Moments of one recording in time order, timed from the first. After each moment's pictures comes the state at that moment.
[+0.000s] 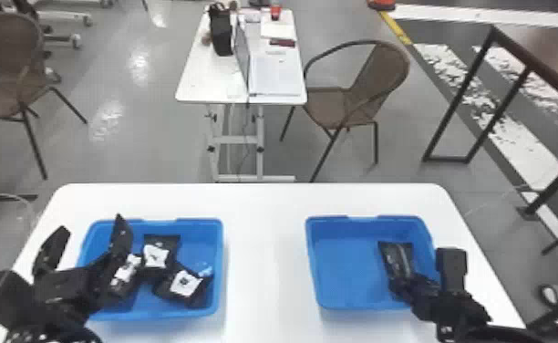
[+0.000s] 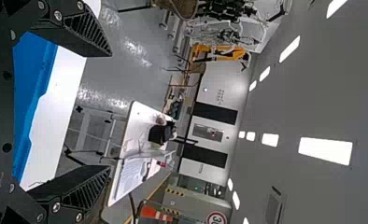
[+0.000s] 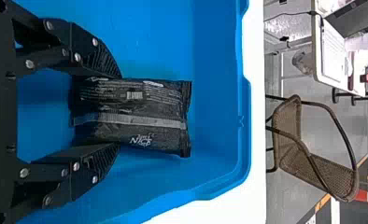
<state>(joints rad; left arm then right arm) 0.36 0.00 0.10 -1.69 0.26 -0.22 -0.07 -0.03 -0.13 -0.21 -1.10 0.03 0.31 0.27</state>
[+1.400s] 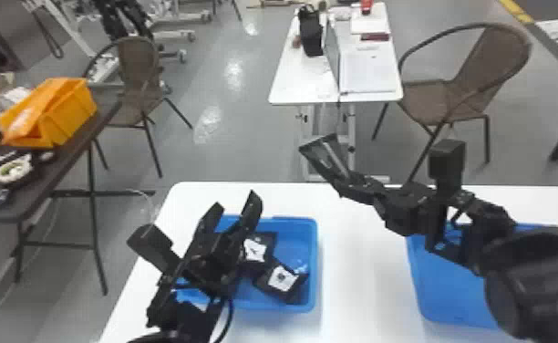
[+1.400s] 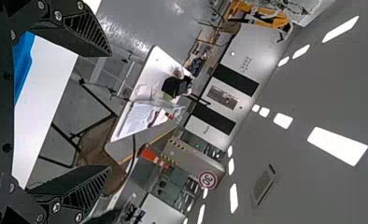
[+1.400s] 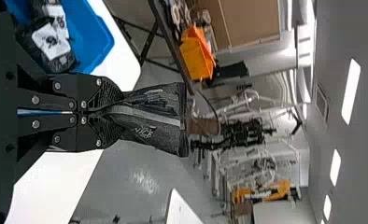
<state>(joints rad) 0.27 0.00 0.08 -1.72 0.53 0.00 -0.24 -0.20 -0.18 0.33 -1.49 -0.28 0.31 0.56</state>
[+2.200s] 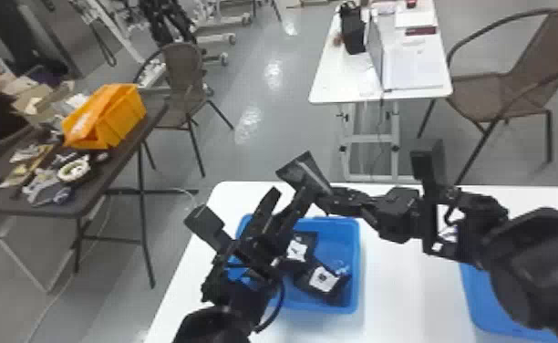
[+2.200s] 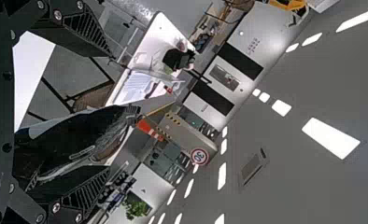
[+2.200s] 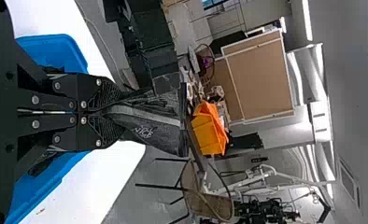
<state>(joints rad) 0.21 0.00 0.06 -1.72 0.62 0.07 -0.28 -0.38 -0.20 0.62 -1.35 -0.44 0.28 0.62</state>
